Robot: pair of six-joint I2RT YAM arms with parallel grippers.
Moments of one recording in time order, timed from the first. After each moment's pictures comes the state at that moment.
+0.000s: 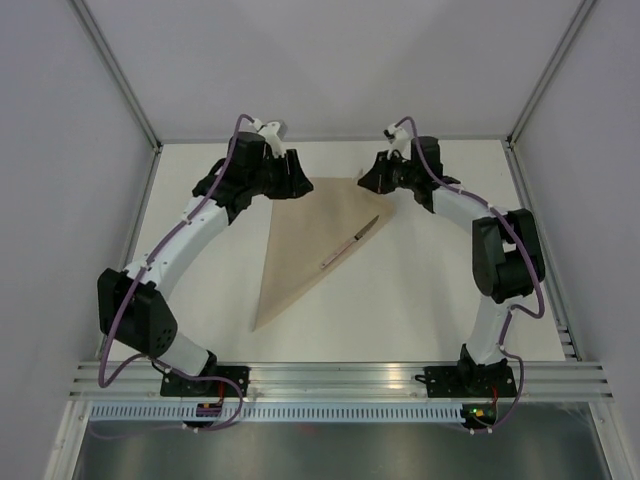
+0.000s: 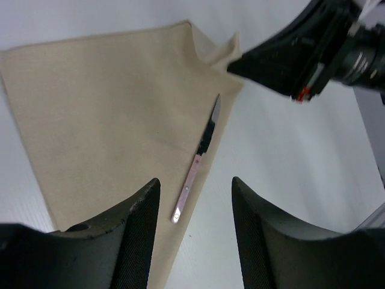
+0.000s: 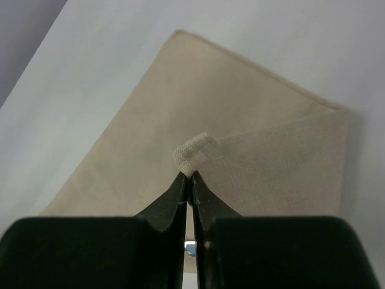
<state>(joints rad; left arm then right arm) -0.44 1.55 1.39 -0.39 0.25 -0.36 0.20 1.93 1.33 0.17 -0.62 0.27</state>
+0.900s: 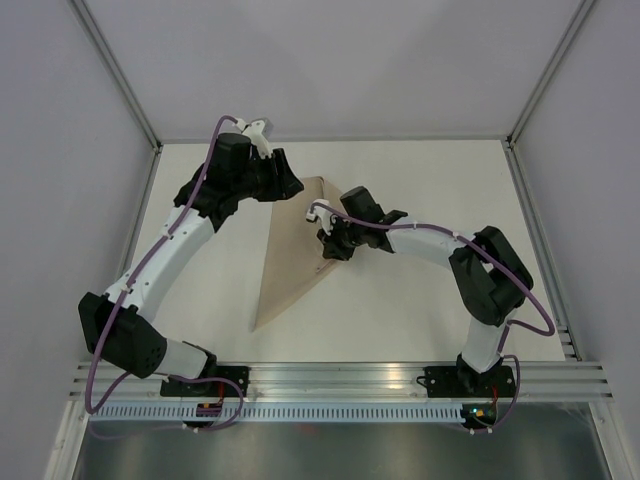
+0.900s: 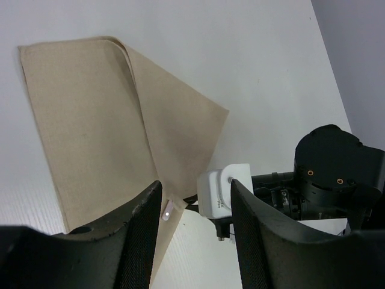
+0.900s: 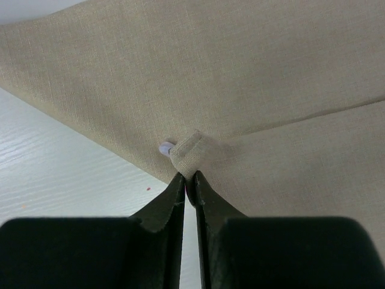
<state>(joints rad) -0.40 1.42 1.38 -0.48 0.21 -0.41 0.66 1.83 1.18 -0.20 -0.48 -0.37</state>
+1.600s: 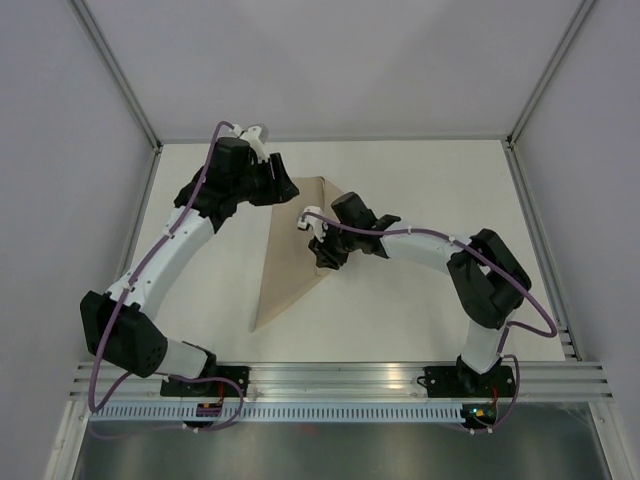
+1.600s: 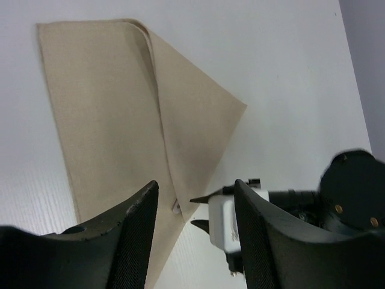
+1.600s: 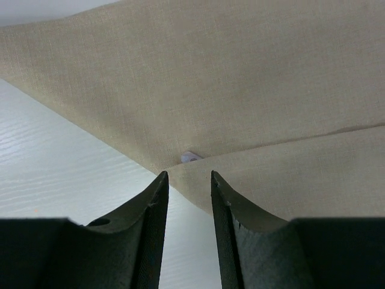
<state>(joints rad) -0.39 1.42 1.34 -0.49 0.19 -0.41 0.72 1.83 1.18 -0.21 -0.45 -0.37</state>
